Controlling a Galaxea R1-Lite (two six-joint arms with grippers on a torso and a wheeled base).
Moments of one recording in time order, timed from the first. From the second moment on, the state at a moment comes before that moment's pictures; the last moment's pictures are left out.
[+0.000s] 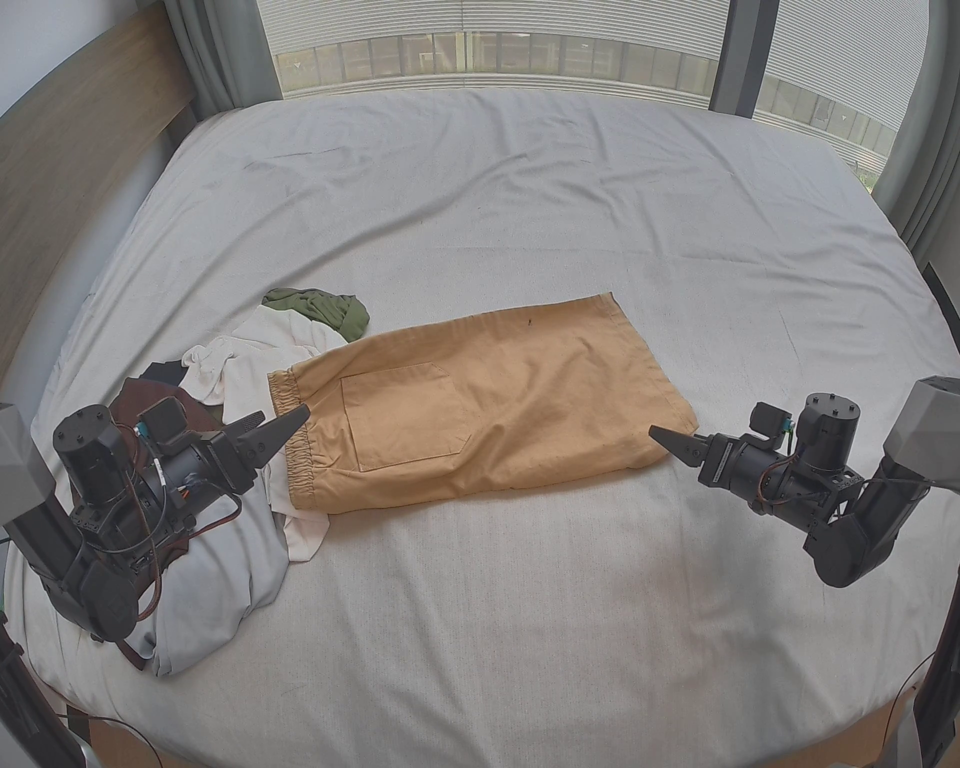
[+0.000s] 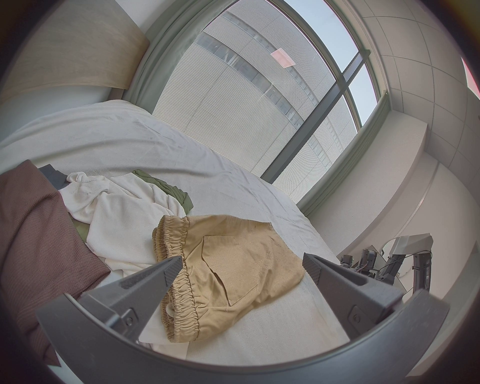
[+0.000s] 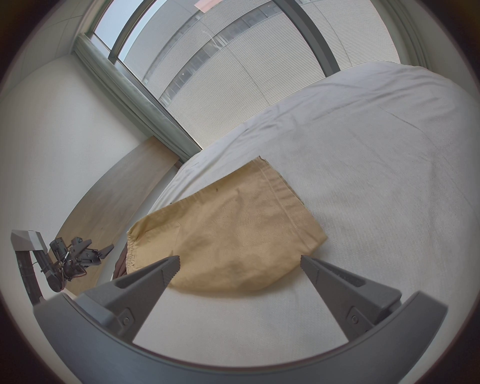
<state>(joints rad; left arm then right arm) -0.08 1.93 -0.41 -1.55 -0.50 -0.43 0.20 2.12 -0.65 -1.30 0.35 0.41</state>
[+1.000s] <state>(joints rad) -0.08 1.94 -0.41 -1.55 -0.50 -0.41 0.27 2.32 -0.77 -1.34 0.31 0.41</state>
